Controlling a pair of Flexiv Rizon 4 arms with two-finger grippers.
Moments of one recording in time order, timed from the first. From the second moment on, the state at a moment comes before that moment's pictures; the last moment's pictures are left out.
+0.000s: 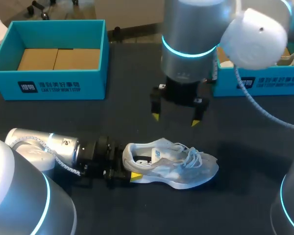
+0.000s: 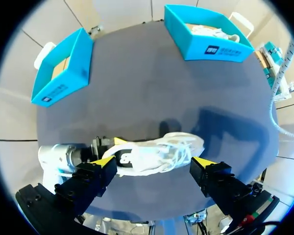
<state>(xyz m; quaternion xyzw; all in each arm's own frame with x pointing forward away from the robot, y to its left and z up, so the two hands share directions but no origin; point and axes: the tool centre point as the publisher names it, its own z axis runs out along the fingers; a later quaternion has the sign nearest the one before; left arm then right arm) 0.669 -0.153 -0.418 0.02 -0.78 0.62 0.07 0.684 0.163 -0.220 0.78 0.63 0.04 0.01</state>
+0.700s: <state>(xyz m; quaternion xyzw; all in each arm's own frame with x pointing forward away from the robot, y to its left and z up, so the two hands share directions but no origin) 0.669 -0.153 -0.418 0.02 -0.78 0.62 0.07 0.669 0.173 -0.254 0.77 0.63 0.03 -0.01</state>
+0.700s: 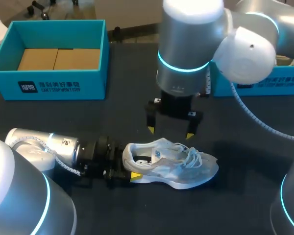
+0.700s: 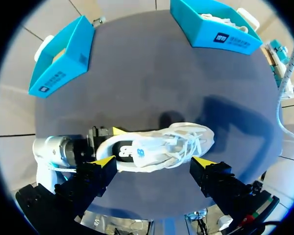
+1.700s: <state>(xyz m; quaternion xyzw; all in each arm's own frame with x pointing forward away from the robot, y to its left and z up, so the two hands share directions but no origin) 0.669 -0.153 -0.418 0.02 -0.78 0.62 0.07 0.646 0.220 -0.293 0.72 0.70 -0.02 0.01</state>
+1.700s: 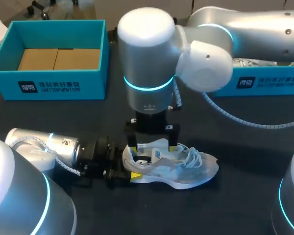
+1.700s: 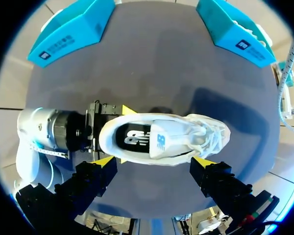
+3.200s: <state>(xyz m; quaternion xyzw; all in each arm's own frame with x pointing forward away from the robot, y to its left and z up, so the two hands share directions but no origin) 0.668 -0.153 -0.418 0.02 -0.78 0.62 0.07 0.663 0.185 -0.338 0.67 0.71 -0.16 0.14</state>
